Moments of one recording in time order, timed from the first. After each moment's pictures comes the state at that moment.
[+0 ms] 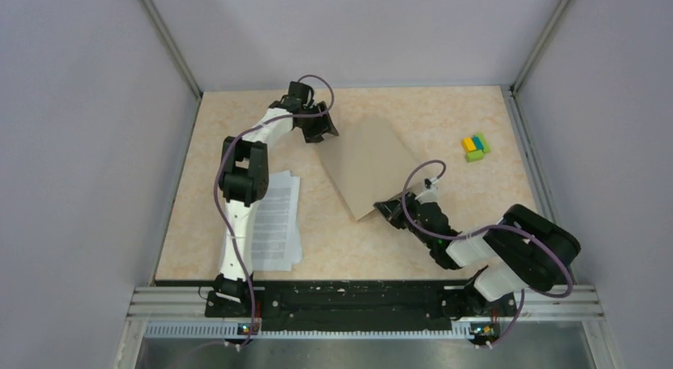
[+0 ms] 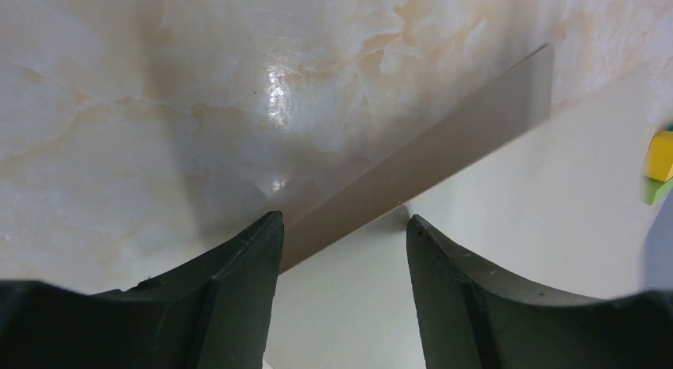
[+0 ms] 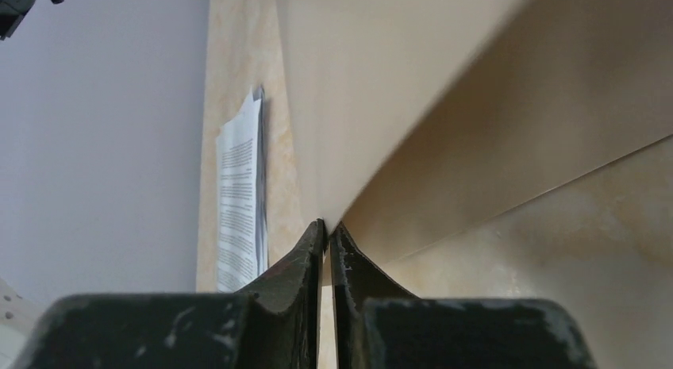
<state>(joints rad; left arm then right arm) -0.26 2.36 1.95 -0.51 0.34 -0.58 0.74 1.50 0.17 1.06 0.15 1.15</state>
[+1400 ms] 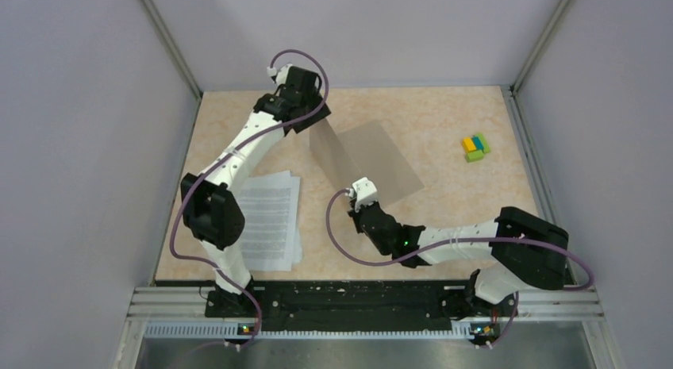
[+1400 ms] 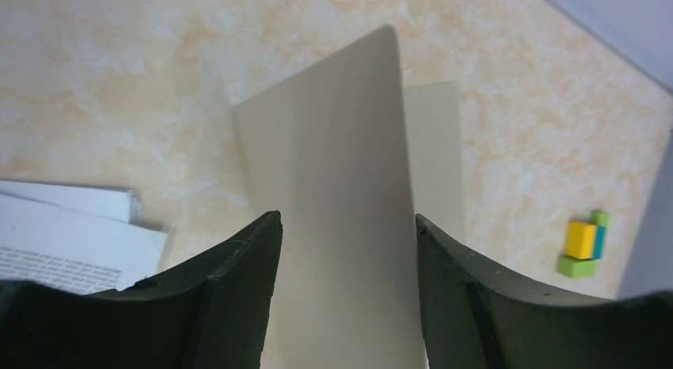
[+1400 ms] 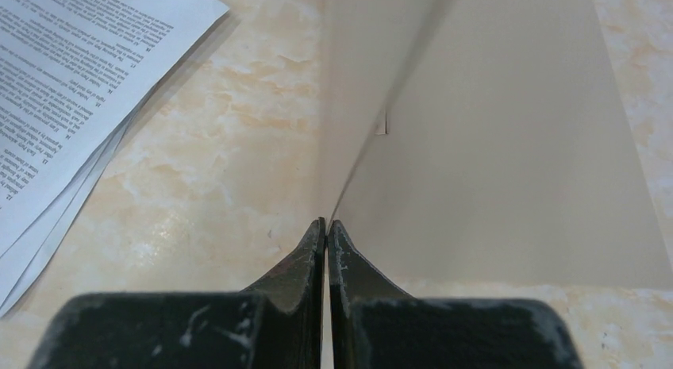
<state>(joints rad) -0.43 1.83 1.82 -0.71 -0.25 -0.84 1.17 1.48 0.59 0.50 0.64 0.17</state>
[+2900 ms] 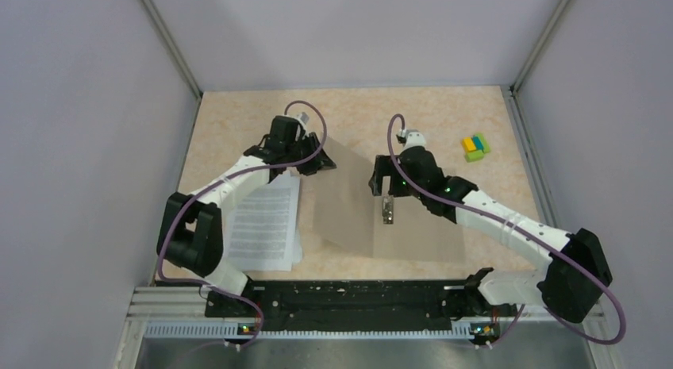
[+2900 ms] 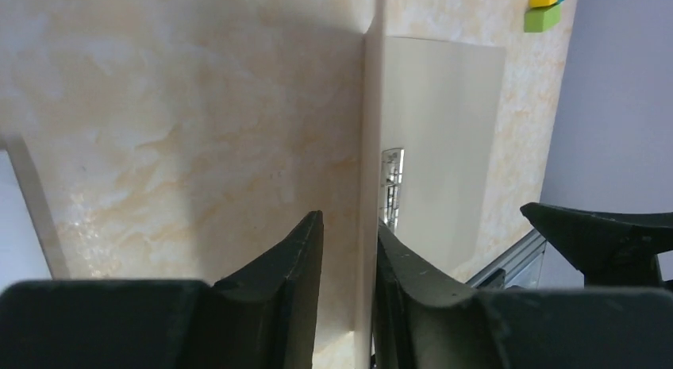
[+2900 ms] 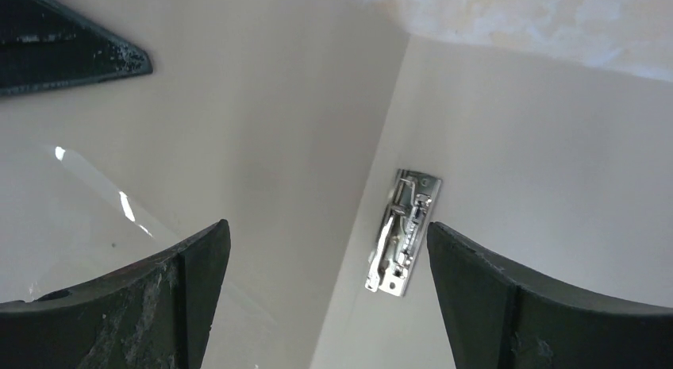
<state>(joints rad) -0.36 1.58 1.12 -0.26 0.40 -0.70 0.73 1.22 0.88 -0.27 0.20 0.50</state>
